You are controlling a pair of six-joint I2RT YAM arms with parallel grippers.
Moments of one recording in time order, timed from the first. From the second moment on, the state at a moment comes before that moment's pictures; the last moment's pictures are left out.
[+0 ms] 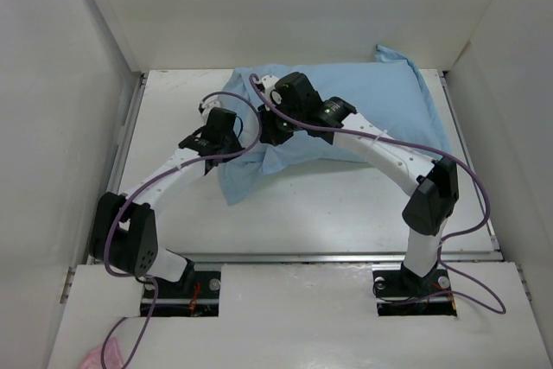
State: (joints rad) left arm -0.41 1.43 1.00 -0.41 -0.22 -0.72; right arm 0.79 1.85 1.82 -0.64 -0.21 0.17
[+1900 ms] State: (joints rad) left arm -0.37 0.97 0.99 -0.58 -0.28 -0.86; right arm 0.83 1.78 1.79 -0.55 -0.31 0.15
